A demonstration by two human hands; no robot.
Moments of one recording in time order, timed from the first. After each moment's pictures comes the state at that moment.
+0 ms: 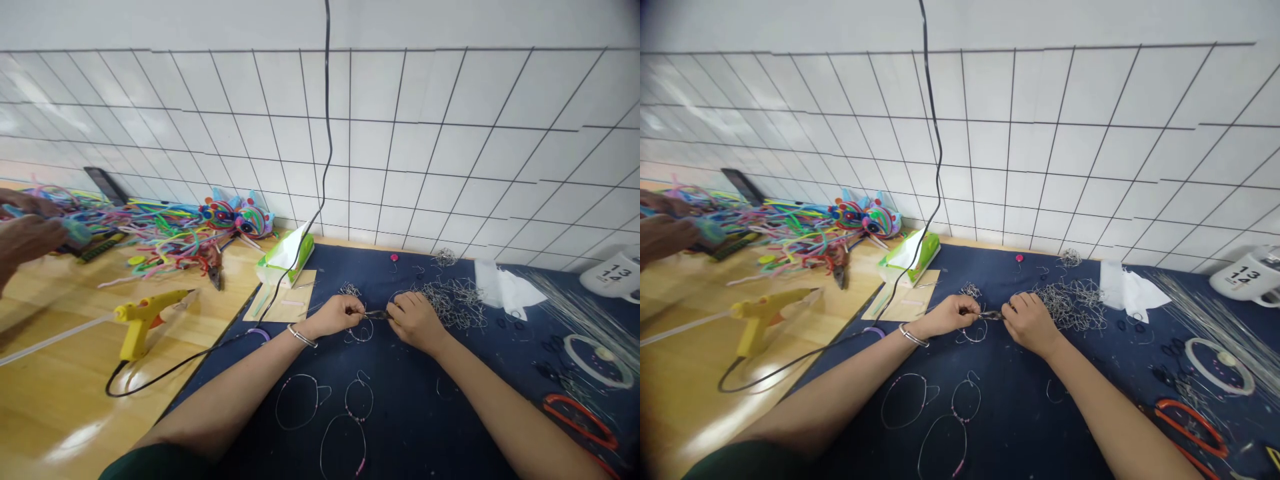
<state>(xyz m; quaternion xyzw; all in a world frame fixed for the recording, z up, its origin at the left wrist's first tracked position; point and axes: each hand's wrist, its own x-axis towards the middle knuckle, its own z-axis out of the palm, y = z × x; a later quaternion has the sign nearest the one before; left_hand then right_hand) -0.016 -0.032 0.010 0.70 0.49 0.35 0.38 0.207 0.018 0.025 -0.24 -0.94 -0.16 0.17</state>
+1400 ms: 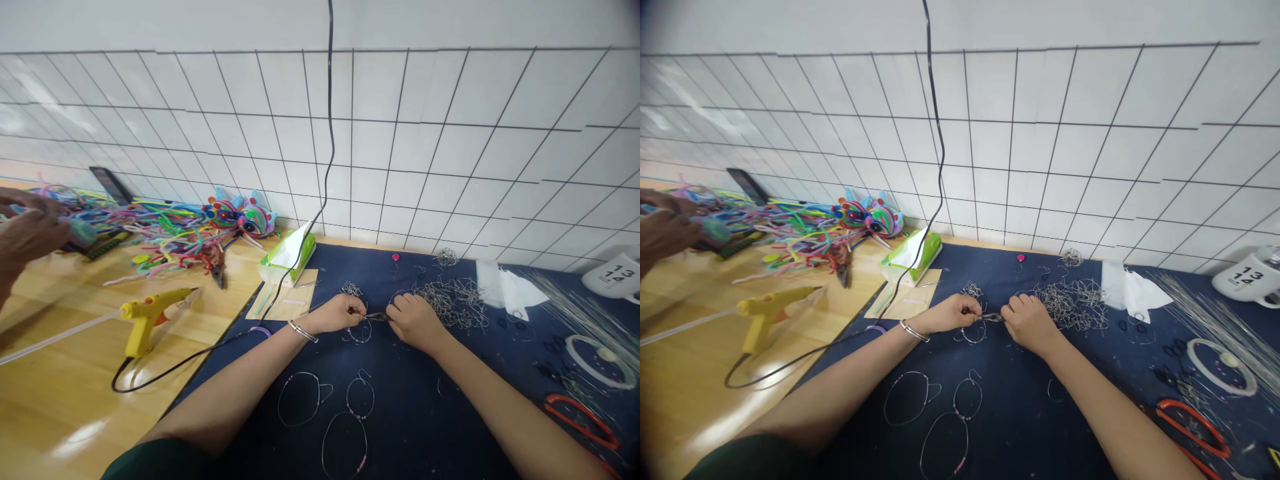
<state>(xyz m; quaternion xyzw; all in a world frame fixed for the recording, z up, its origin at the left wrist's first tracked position) -0.021 -0.029 0.016 0.72 0.48 0.28 0.41 0.202 0.014 0.027 -0.25 -0.94 -0.16 0.15</state>
